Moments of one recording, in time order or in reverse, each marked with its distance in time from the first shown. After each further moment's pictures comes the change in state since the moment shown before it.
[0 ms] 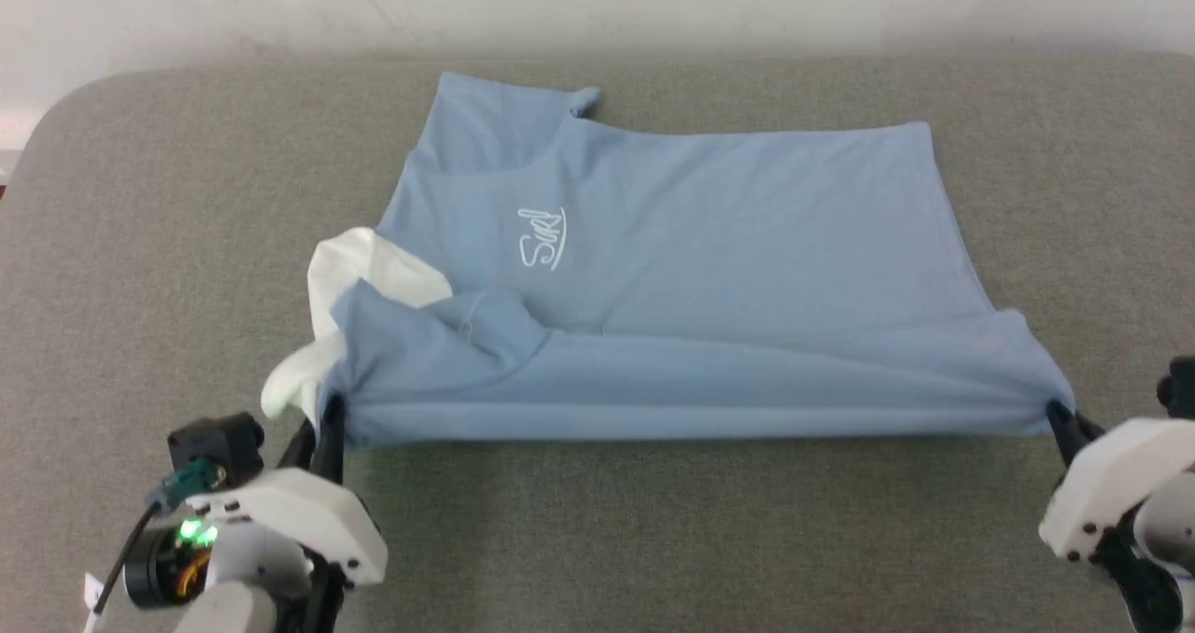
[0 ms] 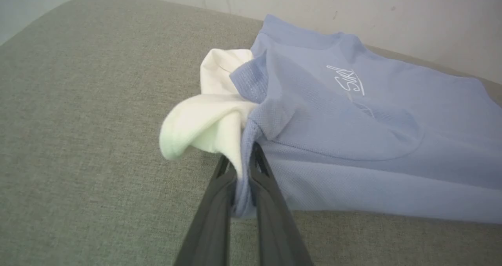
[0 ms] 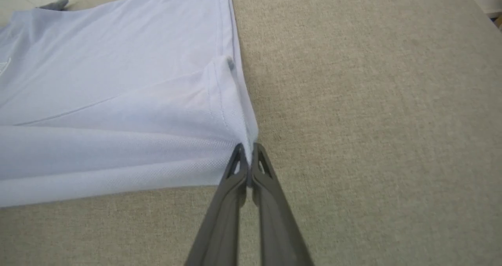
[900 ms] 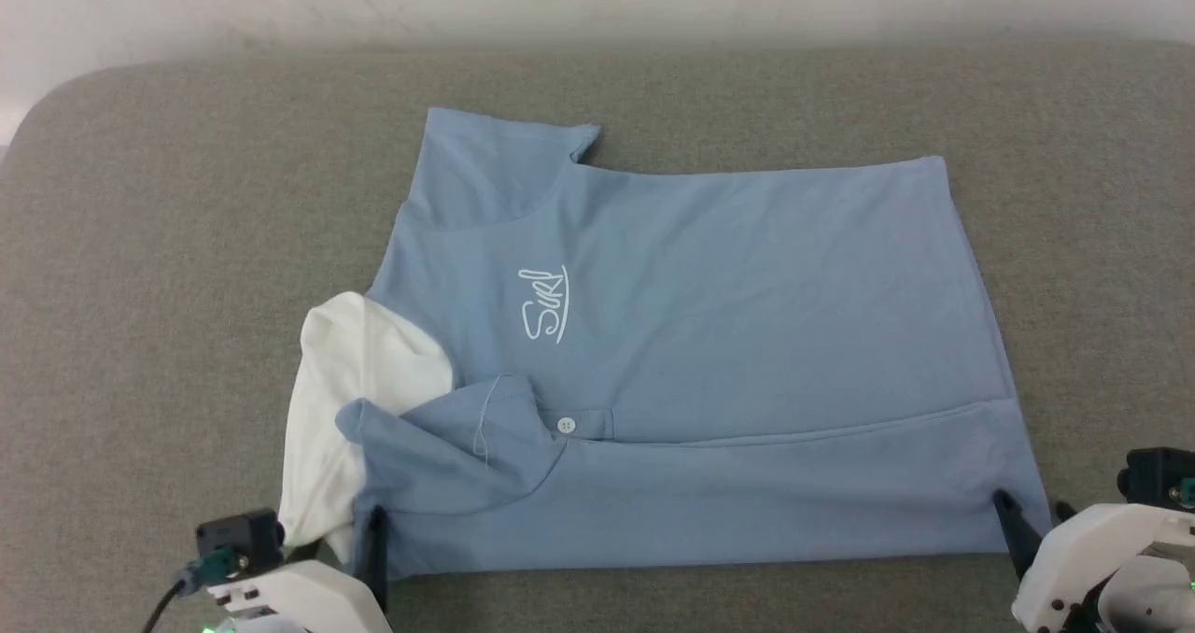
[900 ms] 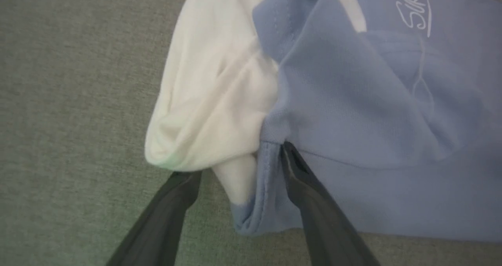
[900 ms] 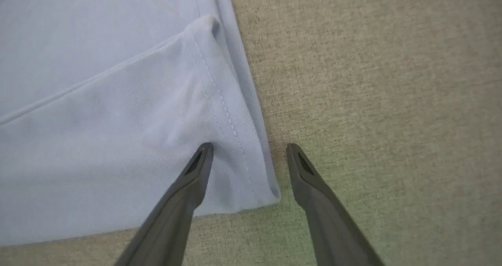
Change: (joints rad) left arm 0.175 -0.013 -0.037 -0.010 -0.063 0.023 0.078; right arm 0.113 -0.010 0.016 0.156 0.023 -0.001 -0.059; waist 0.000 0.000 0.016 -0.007
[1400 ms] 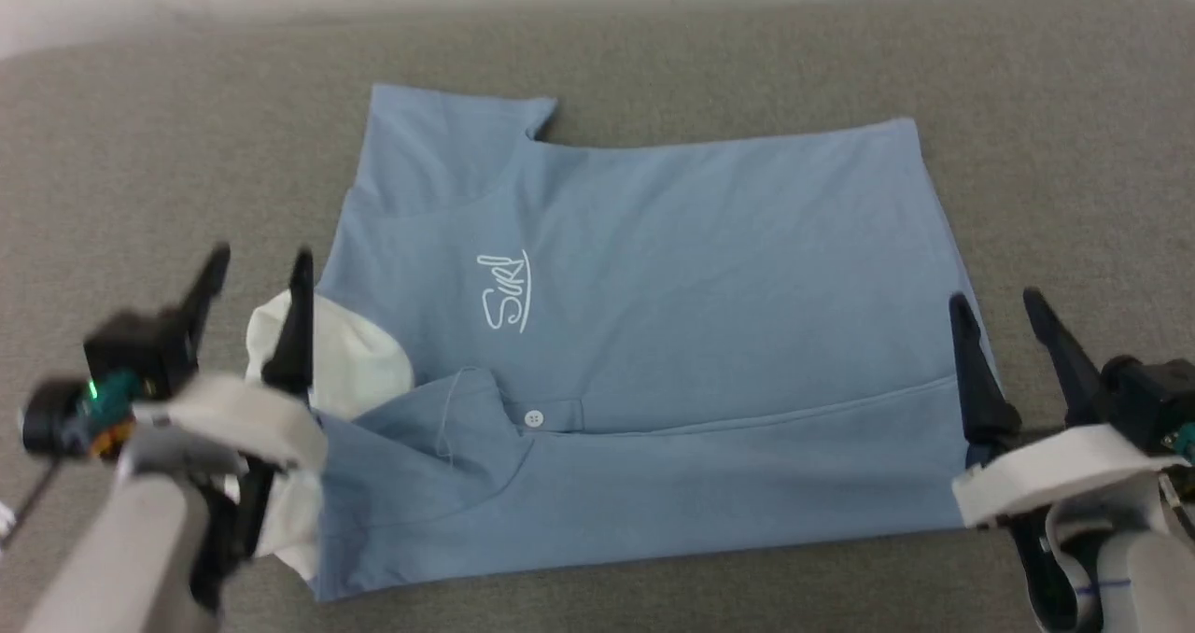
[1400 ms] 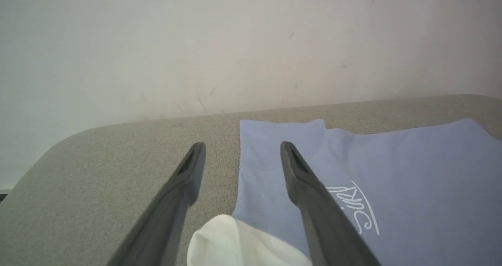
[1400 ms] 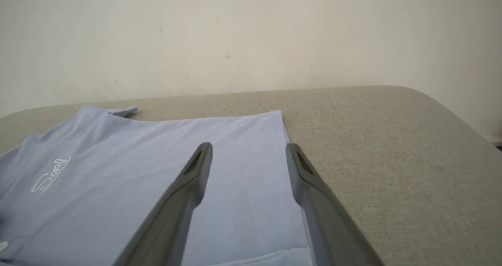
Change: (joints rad) left arm -0.258 0.146 0.030 -0.107 0.161 -0.072 -0.177; right arm -0.081 -0.011 0.203 -0.155 -0.031 0.000 -0.511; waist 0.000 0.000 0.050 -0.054
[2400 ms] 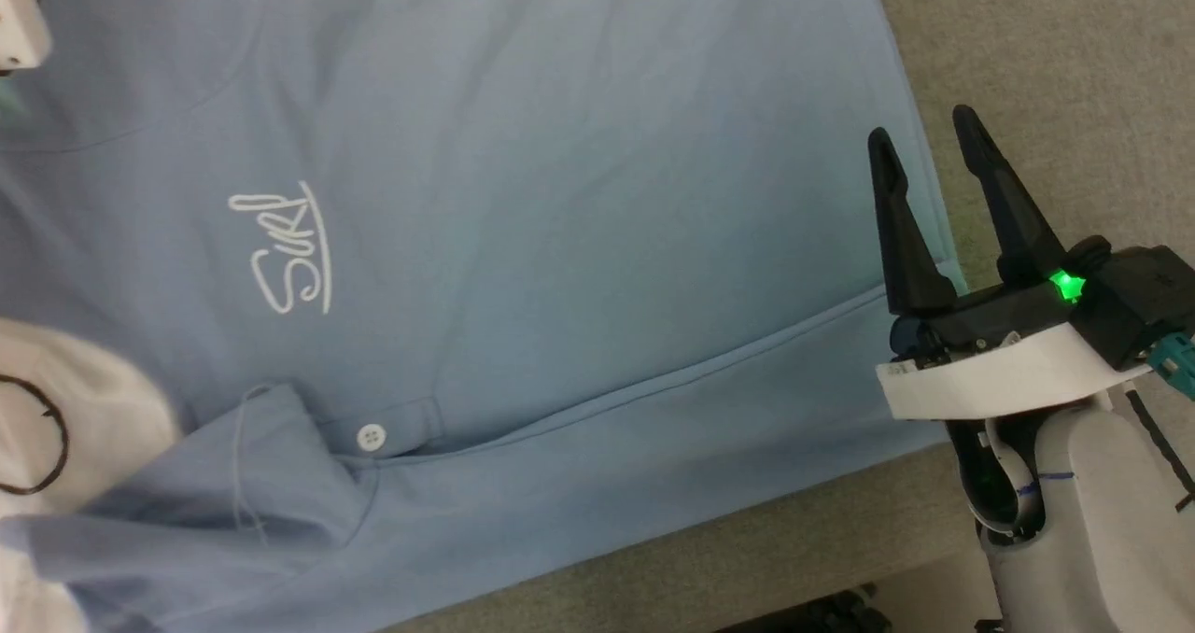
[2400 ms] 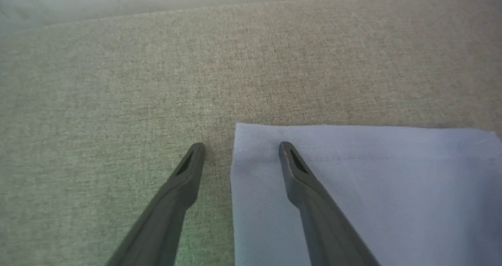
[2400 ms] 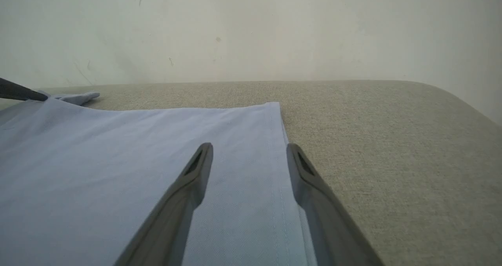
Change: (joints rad) left arm -0.842 0.166 -0.012 0.356 -0.096 -0.069 0.832; right arm -0.242 -0.006 0.195 -0.049 0.031 0.000 -0.167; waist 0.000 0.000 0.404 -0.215
